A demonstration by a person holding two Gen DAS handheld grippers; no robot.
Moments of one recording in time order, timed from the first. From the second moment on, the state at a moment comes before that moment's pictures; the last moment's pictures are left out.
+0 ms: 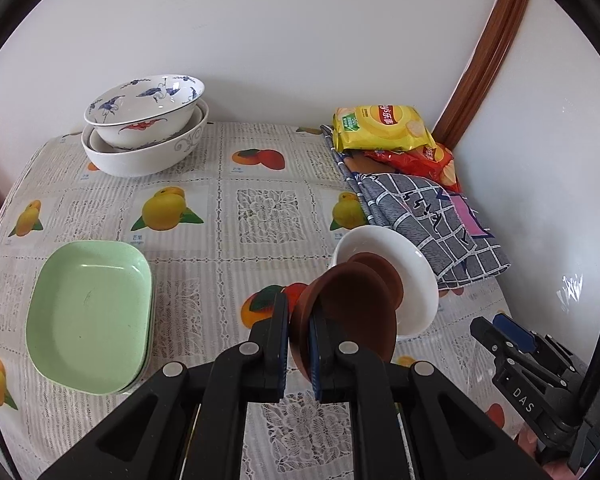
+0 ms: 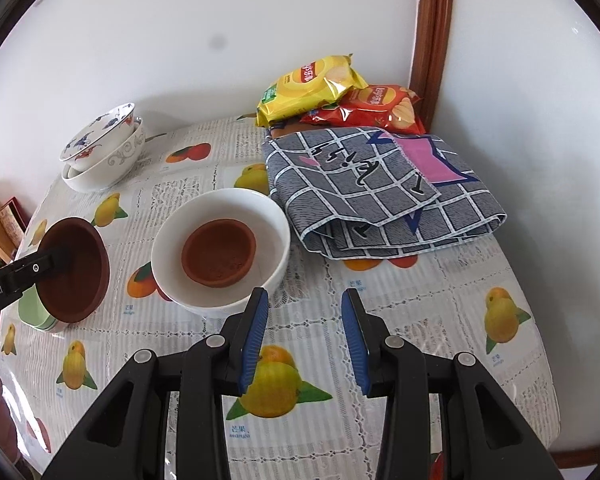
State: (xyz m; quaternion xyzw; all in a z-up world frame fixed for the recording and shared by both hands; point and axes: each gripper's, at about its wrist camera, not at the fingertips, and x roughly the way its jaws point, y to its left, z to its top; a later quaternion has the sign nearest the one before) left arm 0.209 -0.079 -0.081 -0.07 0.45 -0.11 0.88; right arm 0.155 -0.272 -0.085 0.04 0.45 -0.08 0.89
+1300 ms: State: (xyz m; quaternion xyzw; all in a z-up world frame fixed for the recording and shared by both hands) left arm 0.242 -0.149 -0.101 -0.03 0.47 -0.13 0.87; right arm 0.136 -0.324 -0.102 0.07 0.46 -0.10 0.88
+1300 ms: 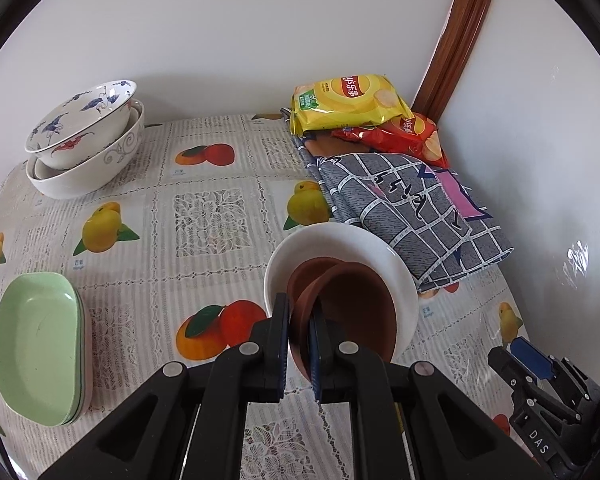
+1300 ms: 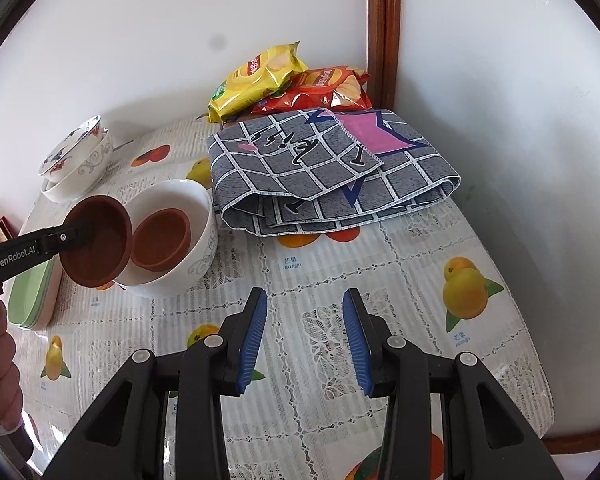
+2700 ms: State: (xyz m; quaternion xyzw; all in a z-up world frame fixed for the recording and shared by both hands) left arm 0.281 -0.166 -0.135 -0.03 0.50 -0.18 0.85; right arm 0.177 -0.296 -0.113 0.04 0.47 -0.08 0.88
